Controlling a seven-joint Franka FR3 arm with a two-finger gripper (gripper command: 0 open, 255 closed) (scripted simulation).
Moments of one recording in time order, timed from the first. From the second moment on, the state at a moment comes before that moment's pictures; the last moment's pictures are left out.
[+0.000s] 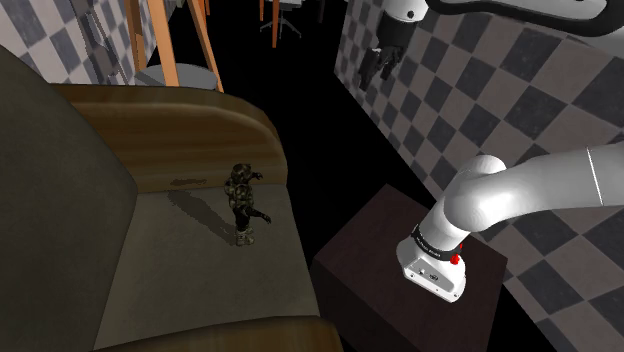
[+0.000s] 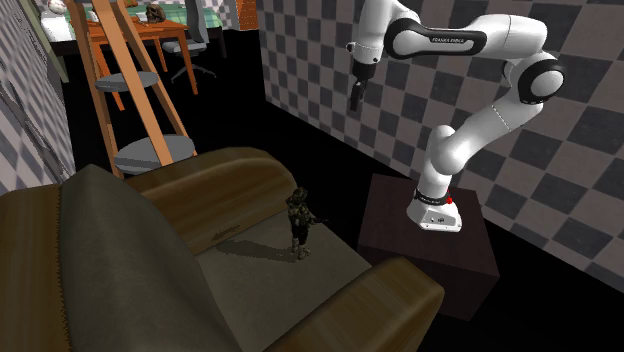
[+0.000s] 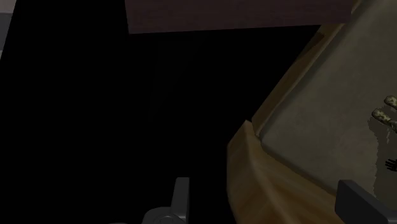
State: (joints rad) arm 0.02 -0.75 0.07 -2.28 -0.08 1.64 0.13
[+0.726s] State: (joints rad) arm 0.06 -0.61 0.24 -2.28 0.00 1.77 0.34
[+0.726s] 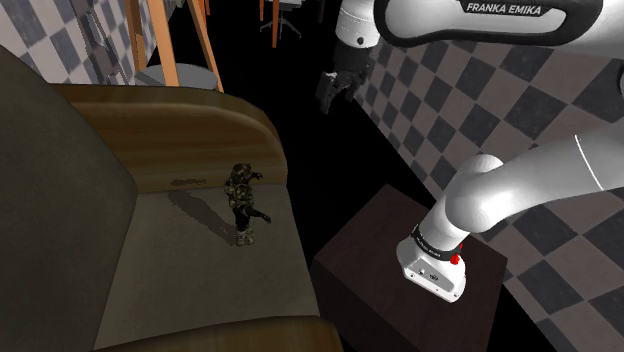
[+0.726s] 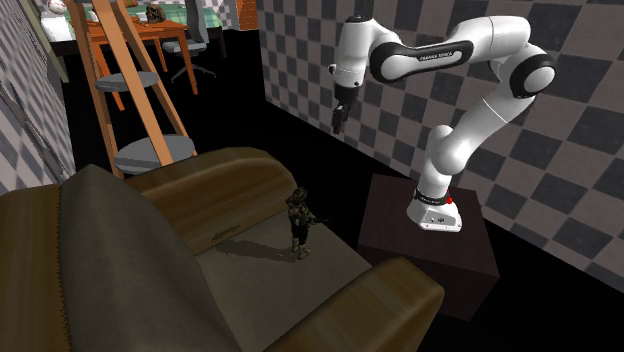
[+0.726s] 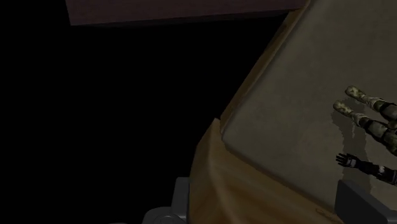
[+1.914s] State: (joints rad) arm 0.10 -0.06 0.57 -1.99 -0.09 1.96 0.82
